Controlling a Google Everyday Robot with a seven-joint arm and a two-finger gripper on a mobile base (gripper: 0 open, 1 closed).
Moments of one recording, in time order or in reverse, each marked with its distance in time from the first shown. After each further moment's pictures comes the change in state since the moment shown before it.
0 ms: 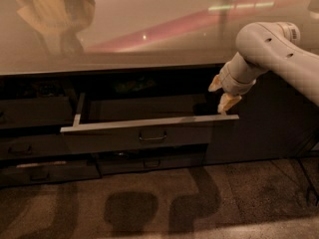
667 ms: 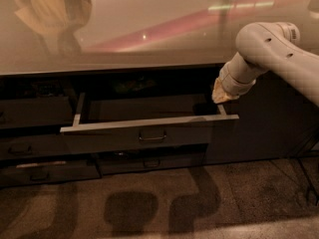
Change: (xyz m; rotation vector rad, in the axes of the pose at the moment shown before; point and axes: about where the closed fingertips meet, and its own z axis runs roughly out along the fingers) arm 0.000 0.000 0.000 0.000 0.000 0.000
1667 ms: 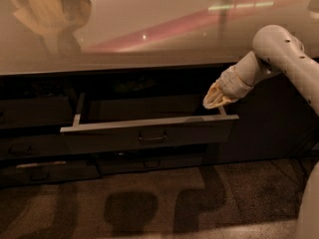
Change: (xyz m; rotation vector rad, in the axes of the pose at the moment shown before) arm -0.025 0.004 0.023 -0.031 -0.408 -0.116
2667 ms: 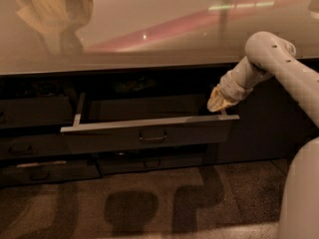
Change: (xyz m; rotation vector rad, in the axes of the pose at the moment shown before) arm 0.043 0.005 0.021 -0.052 0.111 0.044
